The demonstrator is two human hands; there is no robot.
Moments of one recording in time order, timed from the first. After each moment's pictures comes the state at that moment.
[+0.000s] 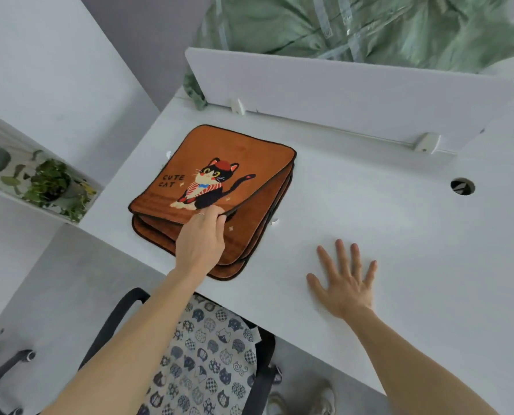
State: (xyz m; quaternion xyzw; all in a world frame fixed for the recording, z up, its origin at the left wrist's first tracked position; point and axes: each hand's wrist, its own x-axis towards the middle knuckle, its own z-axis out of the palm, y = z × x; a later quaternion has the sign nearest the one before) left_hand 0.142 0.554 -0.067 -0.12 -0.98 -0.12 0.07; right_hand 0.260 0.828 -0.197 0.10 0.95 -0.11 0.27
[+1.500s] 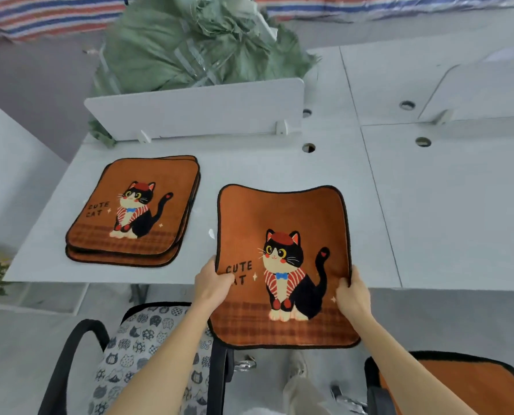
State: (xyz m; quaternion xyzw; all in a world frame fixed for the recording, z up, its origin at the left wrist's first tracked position) left_hand 0.375 0.646 -0.048 0.00 -0.89 -0.36 -0.28; right_hand 0.544 0.872 -0.114 0.52 0.70 -0.50 -0.01
